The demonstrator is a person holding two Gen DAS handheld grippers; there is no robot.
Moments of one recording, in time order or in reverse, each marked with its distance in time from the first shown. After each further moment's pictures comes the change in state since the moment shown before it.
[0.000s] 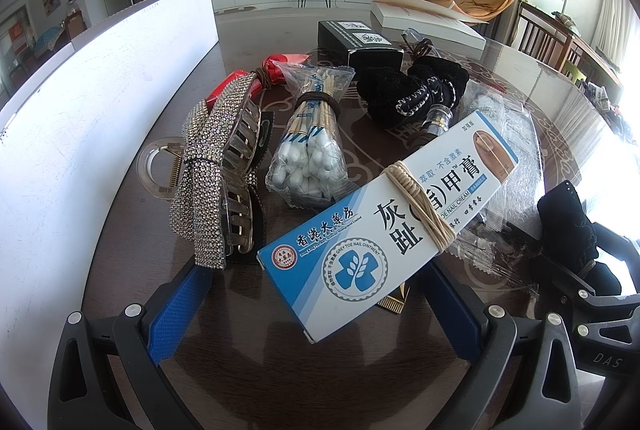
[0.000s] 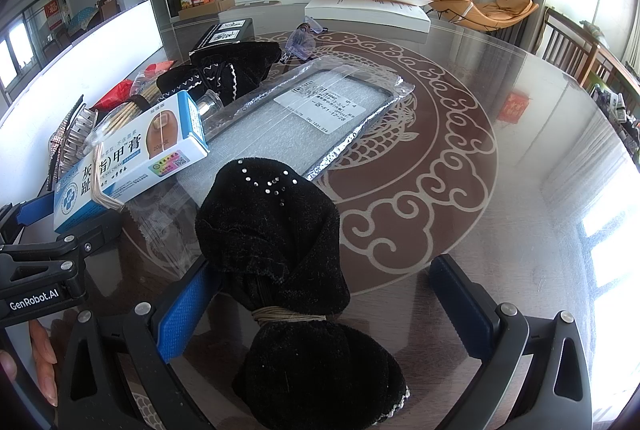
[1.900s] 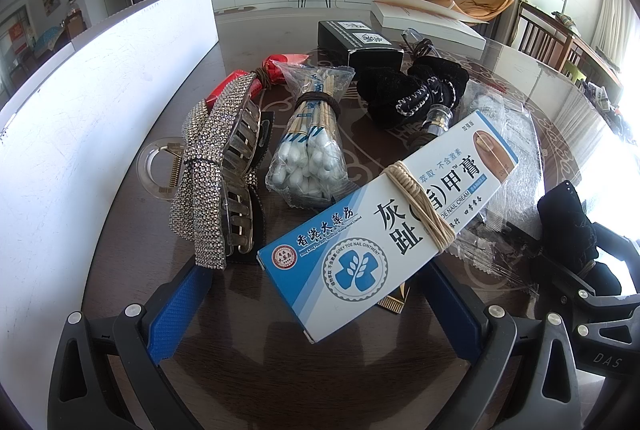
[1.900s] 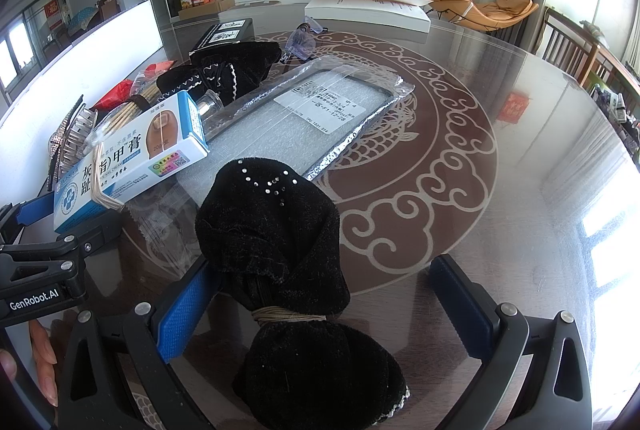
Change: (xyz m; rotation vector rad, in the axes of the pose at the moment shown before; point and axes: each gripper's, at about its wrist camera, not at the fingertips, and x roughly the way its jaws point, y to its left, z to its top) left arm 0.000 0.000 0.000 0.000 0.000 0.000; right arm 0.000 0.000 0.000 0.001 0.000 -0.001
